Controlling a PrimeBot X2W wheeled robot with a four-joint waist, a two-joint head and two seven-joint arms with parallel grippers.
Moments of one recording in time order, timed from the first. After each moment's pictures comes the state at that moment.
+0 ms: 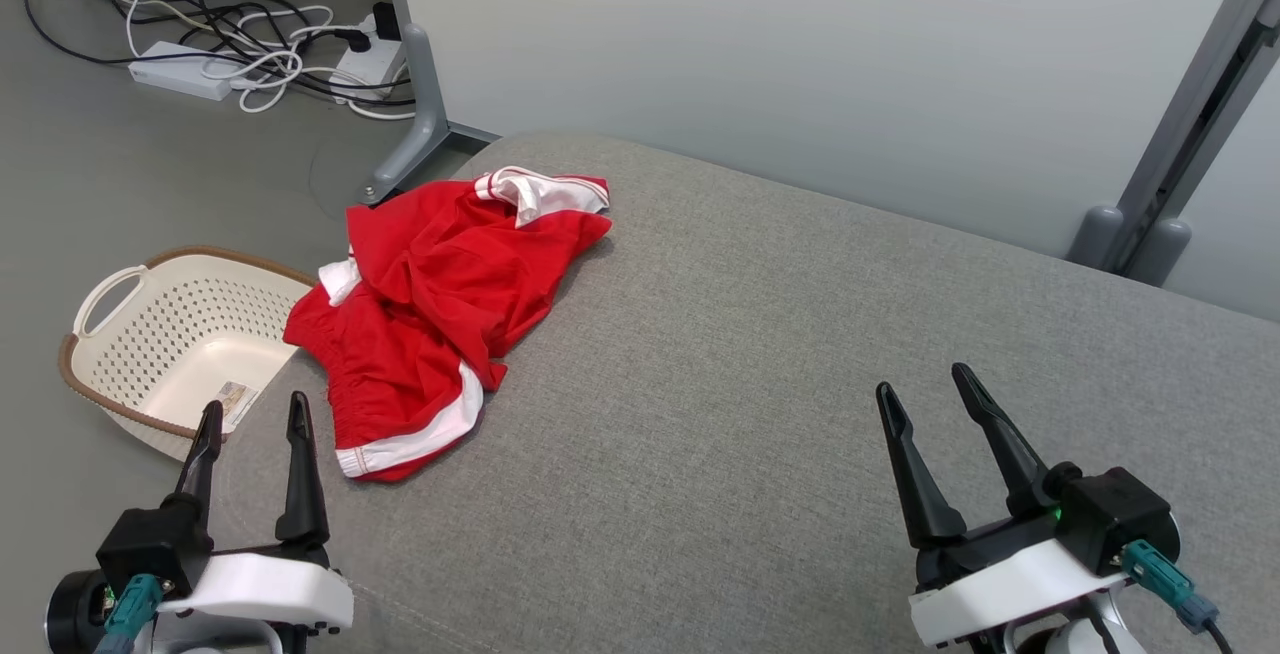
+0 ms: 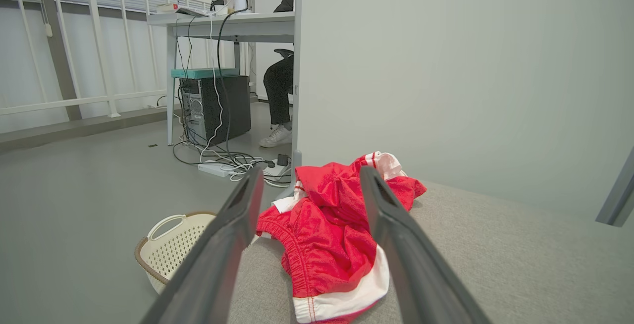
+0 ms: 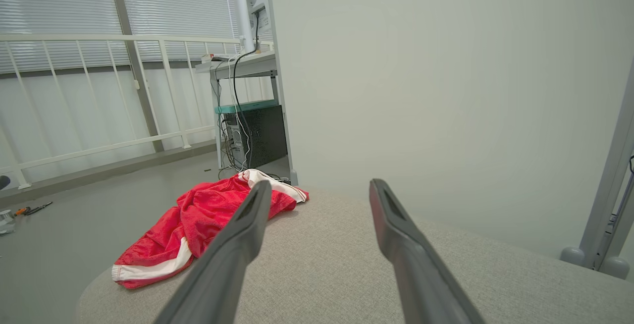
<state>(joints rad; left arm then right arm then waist) -0.05 0.05 0.11 0.24 -0.13 -0.02 -0.26 -0.09 -0.05 0.21 0.14 0.21 0.13 -0.26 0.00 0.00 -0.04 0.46</state>
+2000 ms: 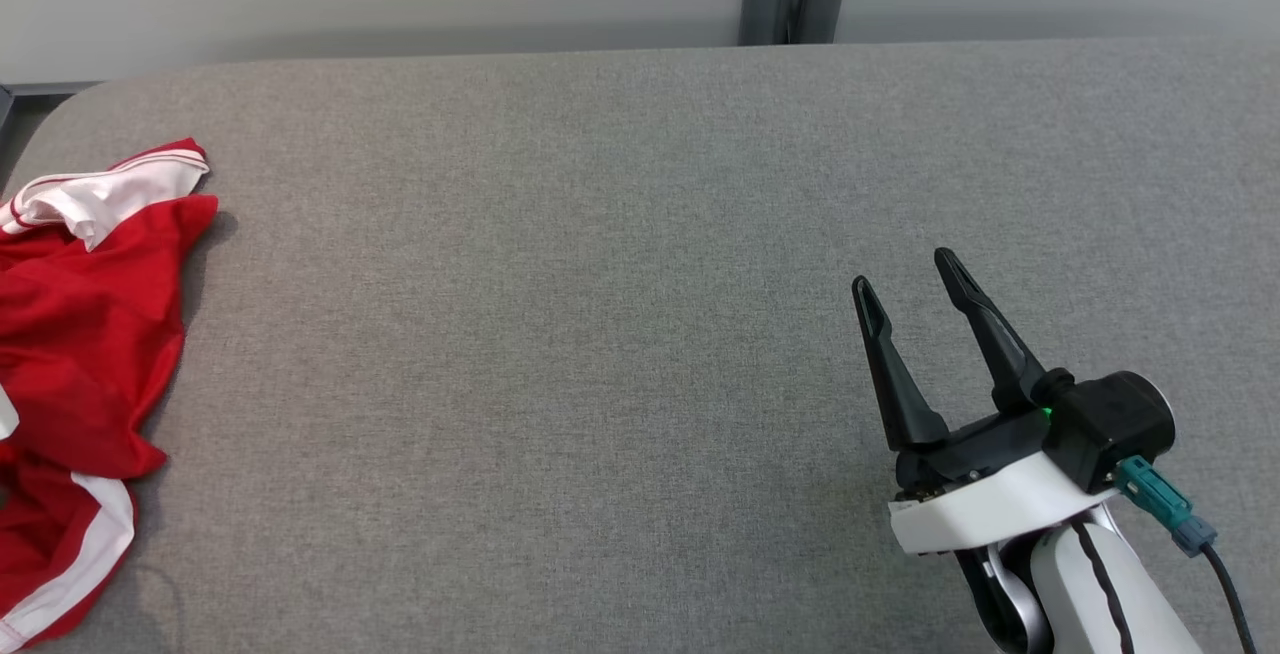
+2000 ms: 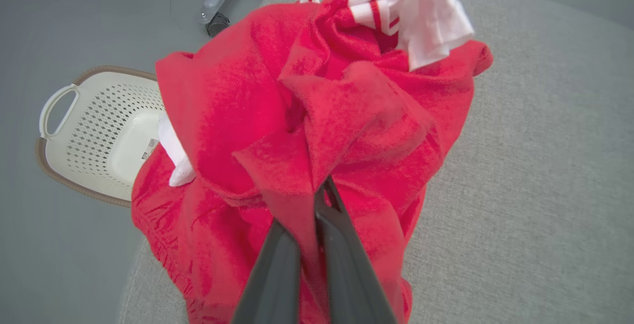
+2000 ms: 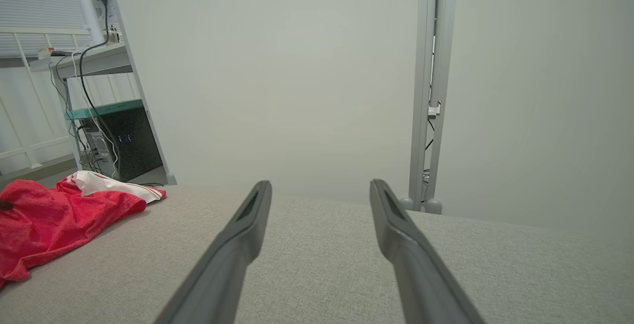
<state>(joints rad) -0.77 0.52 -0.03 1.13 -0.49 -0.13 0.38 -0.25 -0.05 0.24 0.11 0.17 0.13 -0.26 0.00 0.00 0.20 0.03</state>
